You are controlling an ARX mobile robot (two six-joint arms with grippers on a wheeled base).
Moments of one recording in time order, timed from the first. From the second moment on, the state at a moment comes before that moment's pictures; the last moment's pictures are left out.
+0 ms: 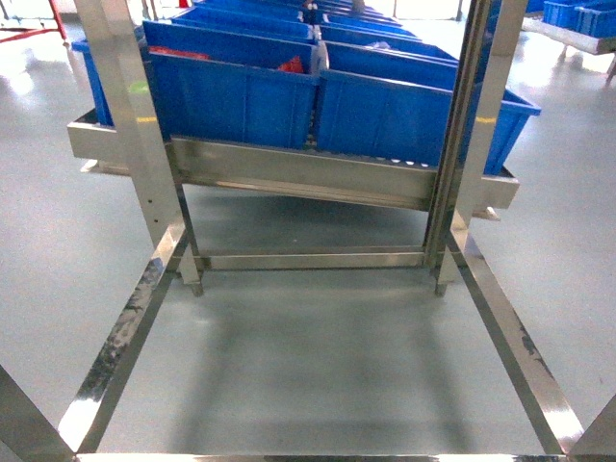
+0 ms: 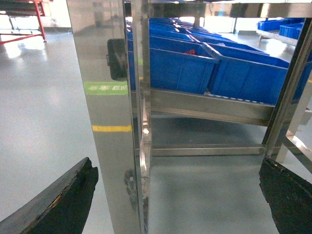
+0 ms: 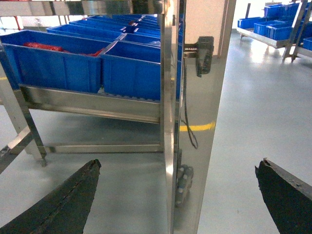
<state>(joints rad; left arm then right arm) 0.00 0.01 0.01 0.00 0.00 0.00 0.00 0.00 0.01 -0.01 0.00 0.00</state>
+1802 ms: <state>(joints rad) 0.00 0.01 0.01 0.00 0.00 0.00 0.00 0.00 0.01 -0.01 0.00 0.00</state>
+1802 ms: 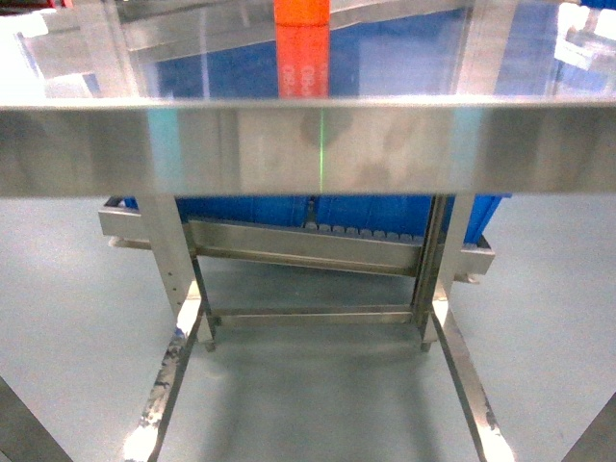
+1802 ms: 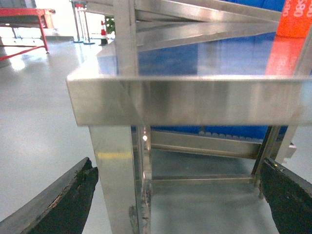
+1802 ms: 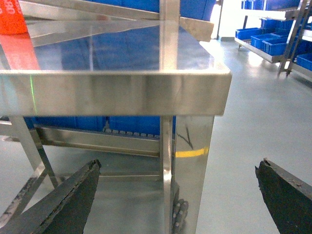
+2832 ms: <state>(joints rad) 0.00 0.01 0.01 -0.01 0.00 0.00 0.00 0.00 0.01 0.00 0.00 0.00</state>
